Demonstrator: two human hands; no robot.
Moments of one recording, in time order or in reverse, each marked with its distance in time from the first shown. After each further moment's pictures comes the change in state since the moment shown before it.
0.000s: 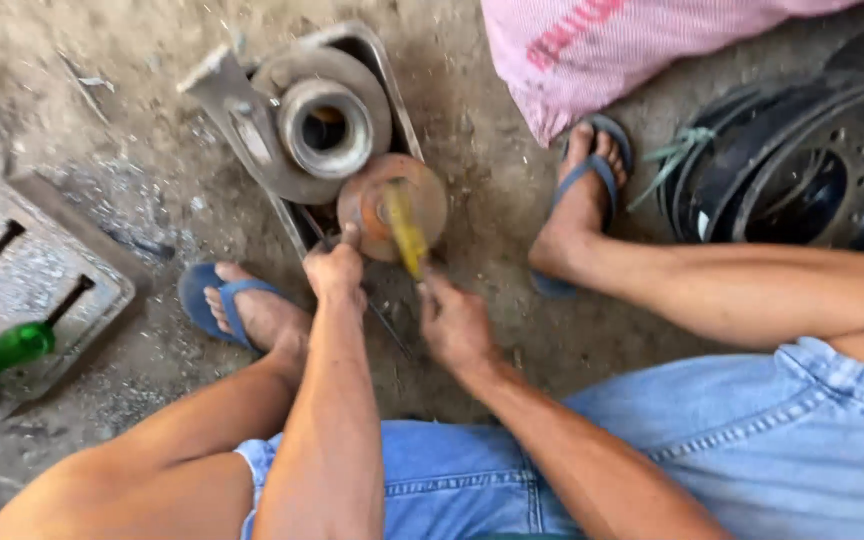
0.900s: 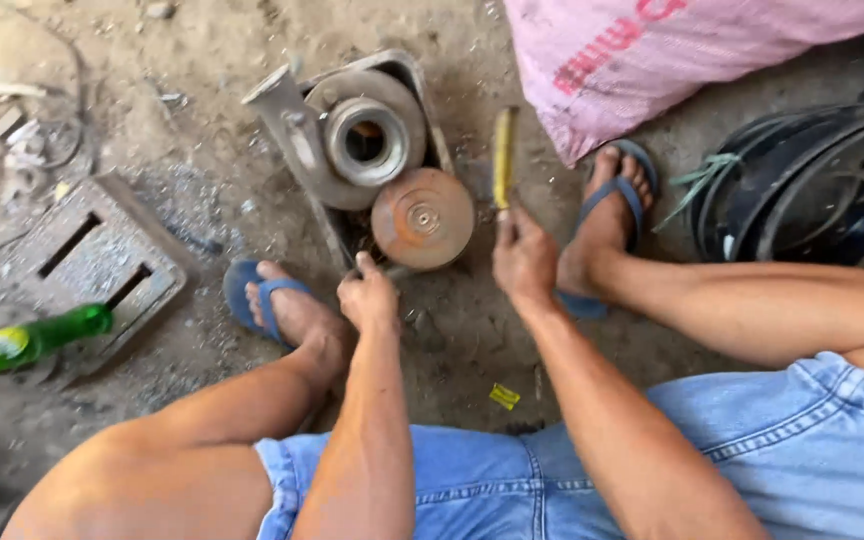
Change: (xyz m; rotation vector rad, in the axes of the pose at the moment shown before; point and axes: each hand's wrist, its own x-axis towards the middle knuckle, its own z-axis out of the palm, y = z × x) left_hand -0.010 -0.032 -0.023 0.089 0.172 0.117; right_hand 0.088 0.017 -0.027 0.134 0.227 -0.066
